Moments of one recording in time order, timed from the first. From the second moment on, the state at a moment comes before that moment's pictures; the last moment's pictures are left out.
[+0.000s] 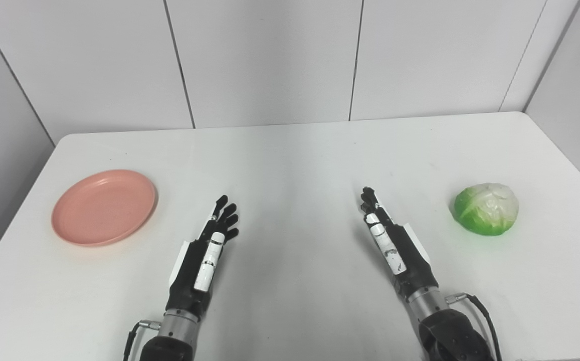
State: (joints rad) left arm -0.01 0.03 -0.08 -0.01 0.02 -0.10 -0.12; right arm -0.09 -0.06 0.09 0.01 -0.03 -0.01 0.12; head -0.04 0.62
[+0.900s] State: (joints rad) left arm -0.02 0.02 -0.09 0.00 0.06 -0.11 -0.10; right arm -0.09 -0.08 0.08 0.01 -0.02 -0.01 0.13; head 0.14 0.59
